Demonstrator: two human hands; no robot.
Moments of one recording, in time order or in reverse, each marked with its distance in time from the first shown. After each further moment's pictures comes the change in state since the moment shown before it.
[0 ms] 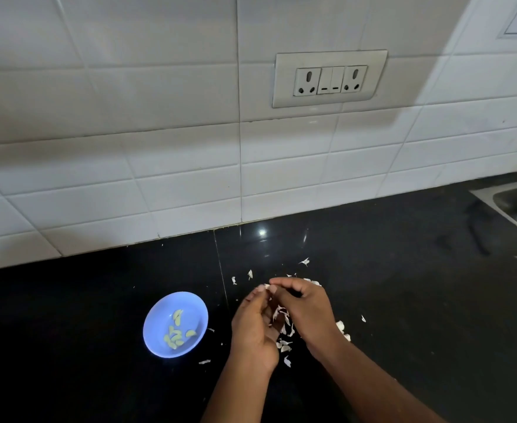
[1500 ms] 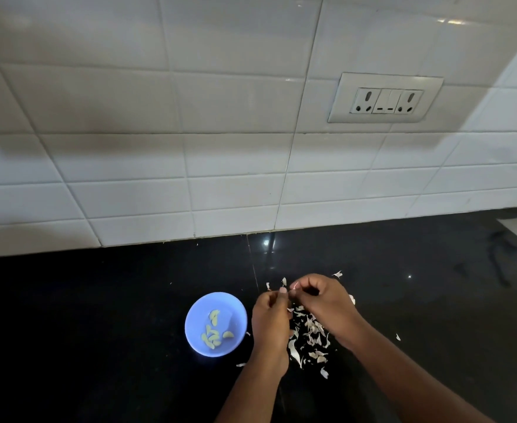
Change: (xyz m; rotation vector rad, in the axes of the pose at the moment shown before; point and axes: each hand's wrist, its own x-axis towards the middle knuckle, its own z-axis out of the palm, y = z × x) left_hand 0.026 0.031 -0.038 0.491 0.036 0.238; right_hand 0.024 -0.024 0.028 -0.455 -0.136 -0.057
